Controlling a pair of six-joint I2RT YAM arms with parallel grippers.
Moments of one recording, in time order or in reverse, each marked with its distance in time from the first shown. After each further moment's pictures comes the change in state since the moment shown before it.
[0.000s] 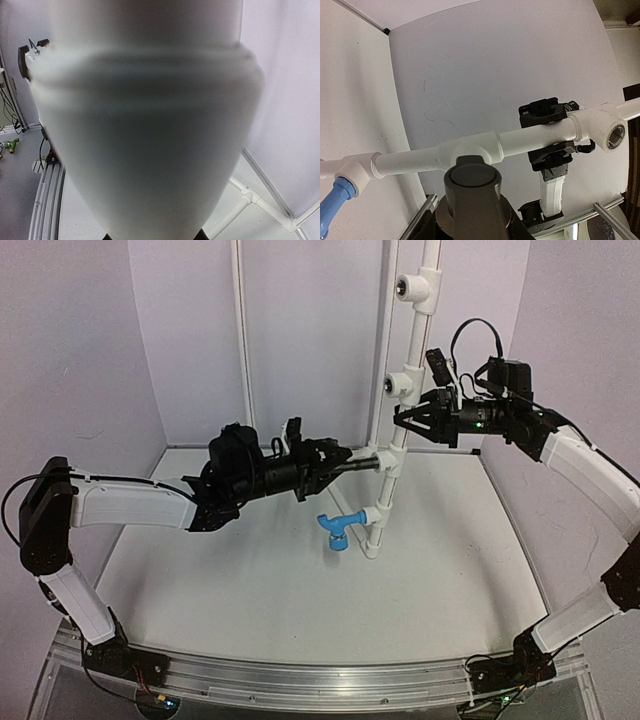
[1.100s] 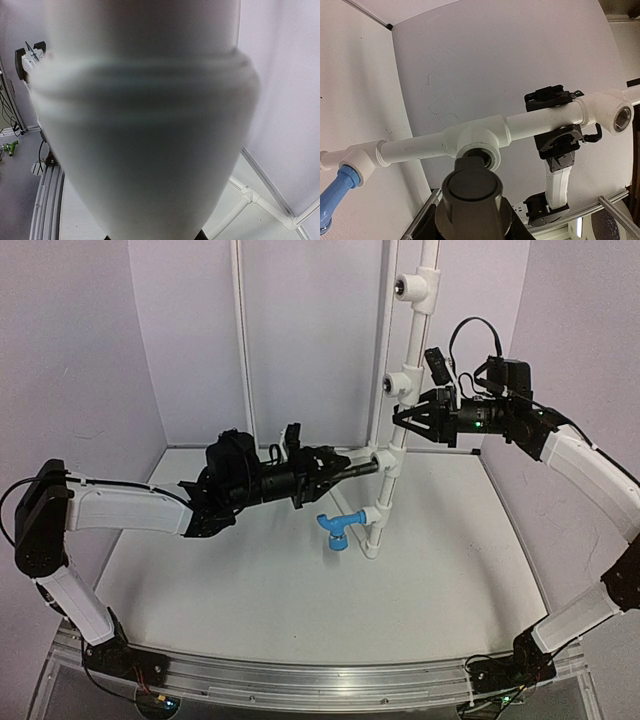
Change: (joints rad) left arm -0.012 -0.029 -0.049 0.001 0.007 0.026; right arm 0.007 0.000 0.011 -0.018 0.022 0.004
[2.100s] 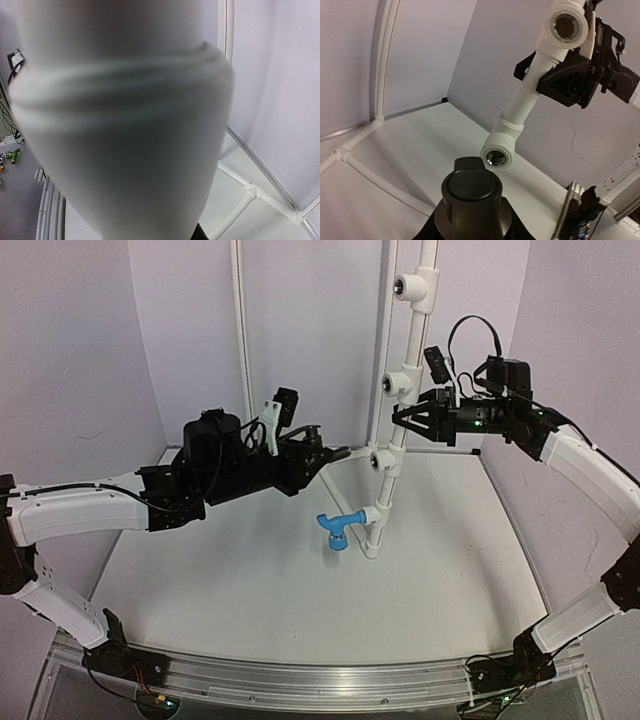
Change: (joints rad) left arm -0.098 -0.215 0.075 -0.427 -0.367 1.004; right arm 0.002 0.000 0.001 0.002 0.018 0.054
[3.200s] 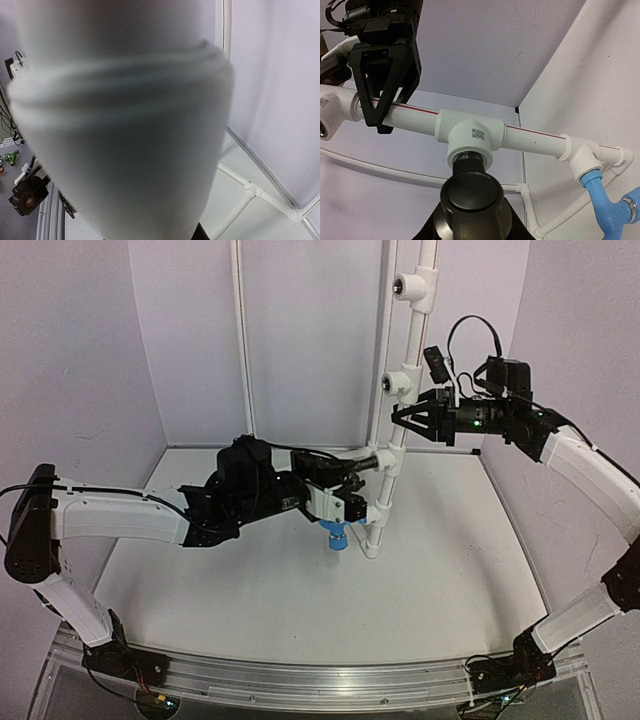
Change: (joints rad) left arm -0.035 0.175 -0.032 0.260 0.051 1.647; right arm 0.008 -0.005 -0.008 0.015 0.018 0.018
